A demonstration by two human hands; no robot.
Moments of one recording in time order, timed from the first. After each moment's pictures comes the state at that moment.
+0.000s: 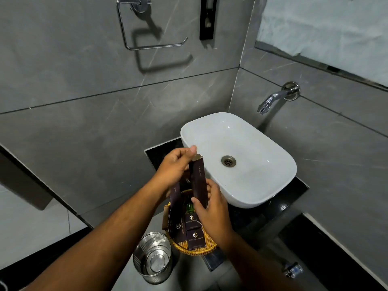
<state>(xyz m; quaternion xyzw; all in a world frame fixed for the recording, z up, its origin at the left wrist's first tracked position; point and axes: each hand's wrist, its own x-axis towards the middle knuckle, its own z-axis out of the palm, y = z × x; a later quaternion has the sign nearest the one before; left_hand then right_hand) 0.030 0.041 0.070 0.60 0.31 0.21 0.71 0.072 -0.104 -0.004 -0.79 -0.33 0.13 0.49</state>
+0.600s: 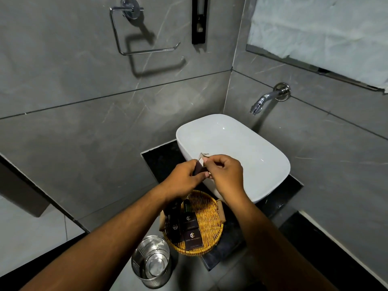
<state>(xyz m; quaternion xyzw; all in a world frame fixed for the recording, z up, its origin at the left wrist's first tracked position) 0.038 0.019 0.064 0.83 0.20 0.12 0.50 0.121 -0.091 0.081 -0.75 -0.25 0.13 0.60</state>
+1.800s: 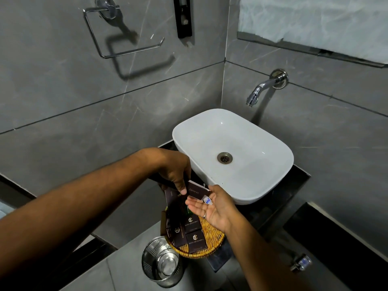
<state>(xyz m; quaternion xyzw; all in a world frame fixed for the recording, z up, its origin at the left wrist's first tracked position) 0.073 0.052 0.133 0.91 0.15 -0.34 0.19 0.117 -0.102 0.001 -0.39 0.10 0.60 0.69</state>
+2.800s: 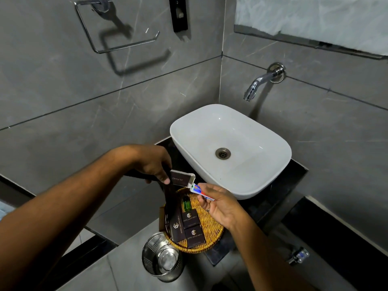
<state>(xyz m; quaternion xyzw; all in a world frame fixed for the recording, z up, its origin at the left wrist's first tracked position) 0.043 0.082 0.139 0.91 0.20 -0.30 0.19 0.127 -0.115 -0.015 -0.41 0.02 0.55 0.73</state>
